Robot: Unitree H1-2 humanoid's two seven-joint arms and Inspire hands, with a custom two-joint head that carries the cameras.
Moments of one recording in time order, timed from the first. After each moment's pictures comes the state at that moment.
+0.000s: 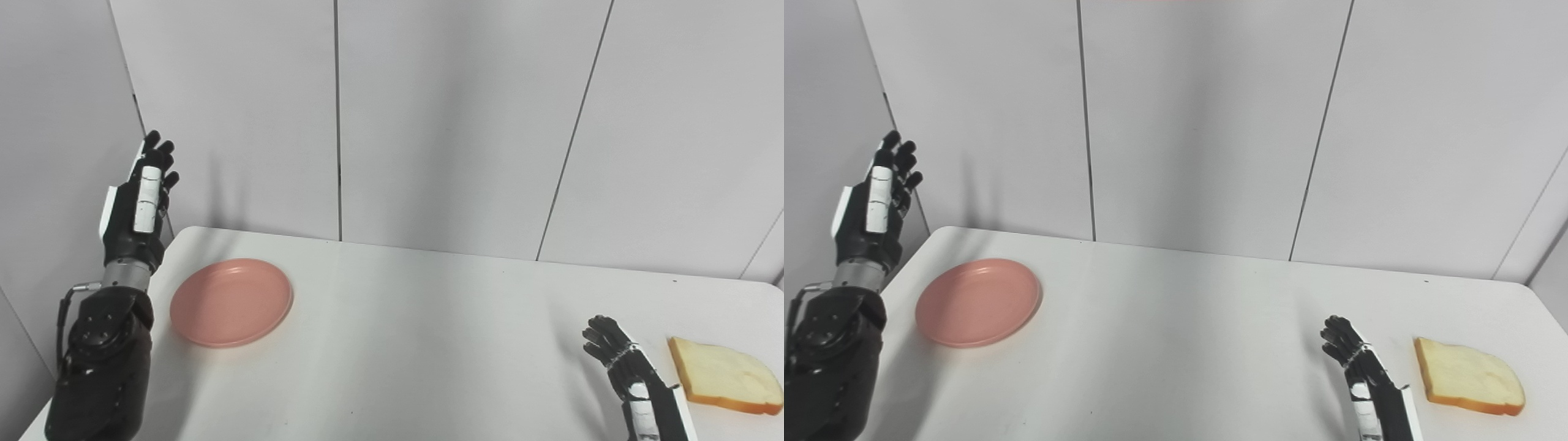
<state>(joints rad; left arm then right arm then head) -0.56 0.37 0.30 0.27 -0.19 0.02 0.02 -0.07 -0.12 -0.07 0.07 0.13 -0.39 0.13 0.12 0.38</state>
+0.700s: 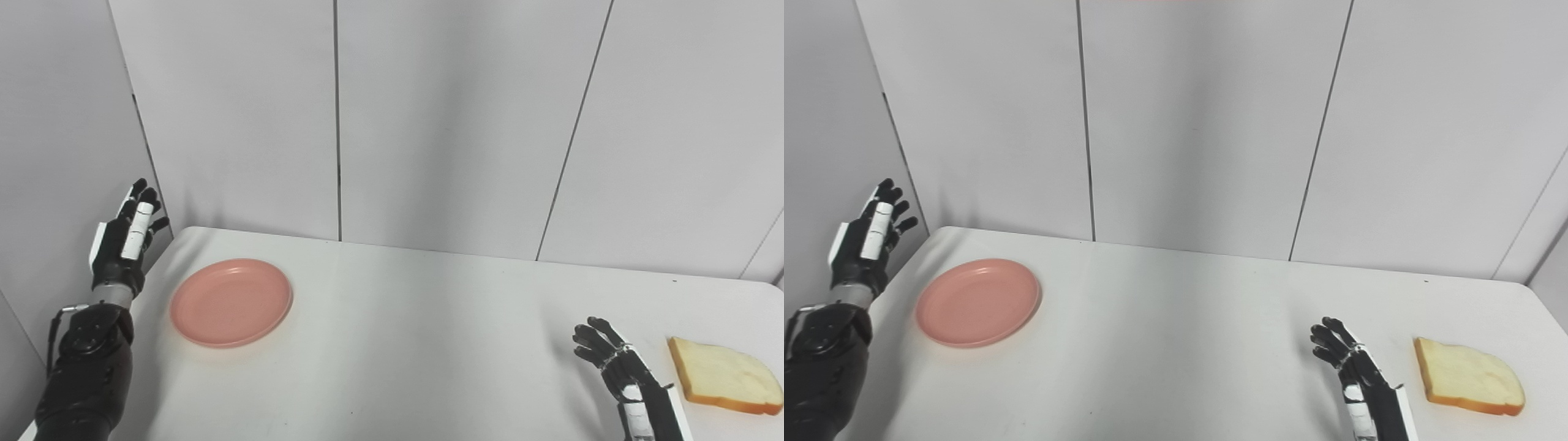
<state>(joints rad) -0.68 0.45 0.30 0.92 -0.20 -0.35 -0.08 -0.07 -0.12 -0.07 0.07 0.12 -0.39 0.15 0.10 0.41</state>
